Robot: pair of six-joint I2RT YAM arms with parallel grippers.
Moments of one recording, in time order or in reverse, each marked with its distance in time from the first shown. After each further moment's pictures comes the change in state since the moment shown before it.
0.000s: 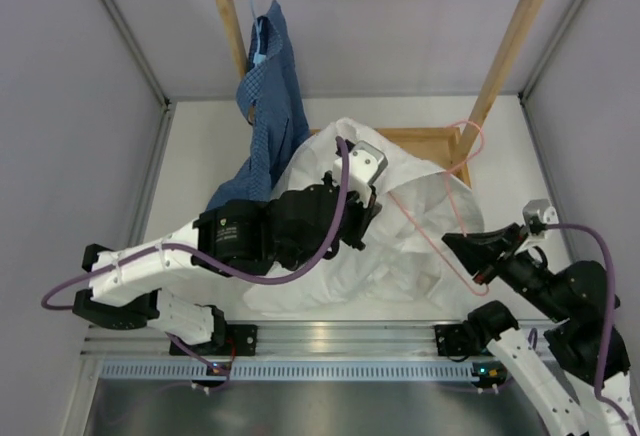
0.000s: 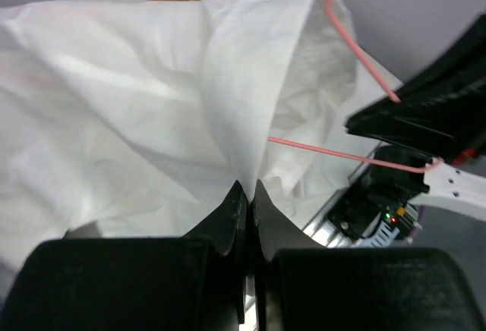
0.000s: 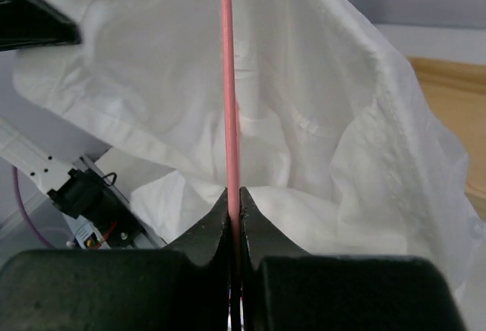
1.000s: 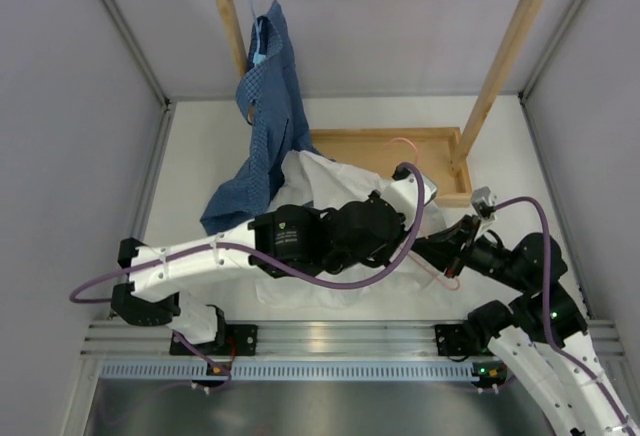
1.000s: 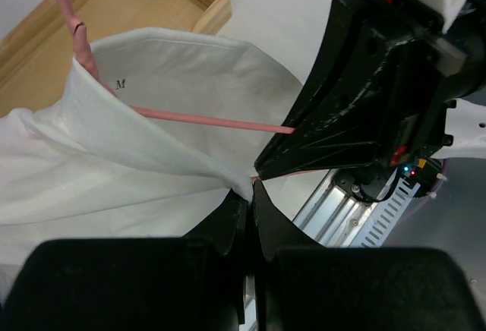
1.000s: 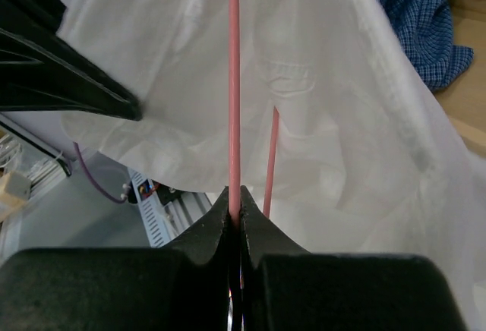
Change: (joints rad) left arm 0.004 0.142 0.012 -0.003 0.075 0.065; right arm 0.000 0.112 -0.169 0.251 -0.303 0.070
